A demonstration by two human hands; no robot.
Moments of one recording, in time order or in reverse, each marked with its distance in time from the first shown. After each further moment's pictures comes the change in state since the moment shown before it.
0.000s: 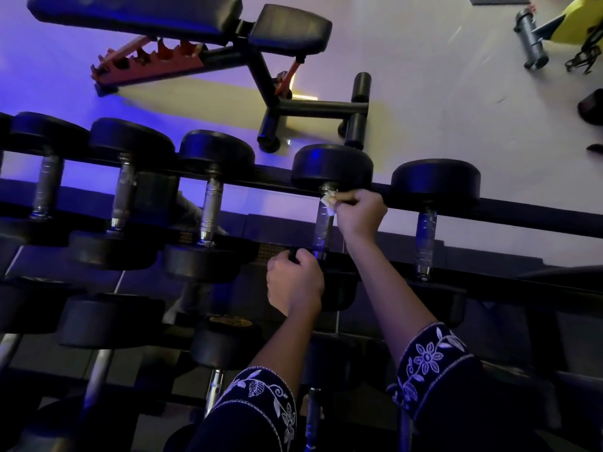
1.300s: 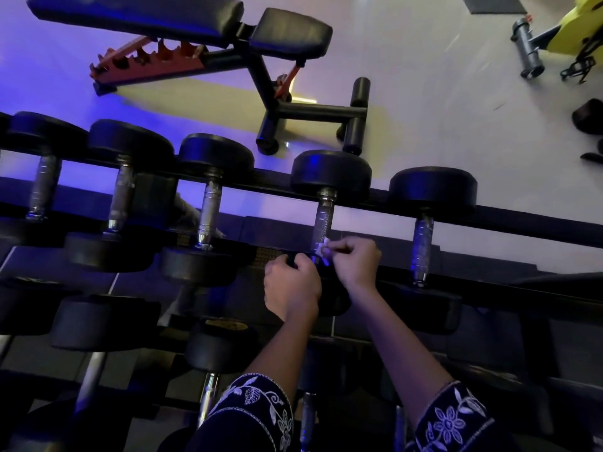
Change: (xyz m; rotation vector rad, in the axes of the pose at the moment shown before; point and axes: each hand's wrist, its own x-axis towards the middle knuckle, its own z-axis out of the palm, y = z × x) left_hand -0.001 0.005 -0.005 0.028 -0.022 -0.036; right_hand -0.051 0.035 -0.022 -0.064 -0.178 0.070
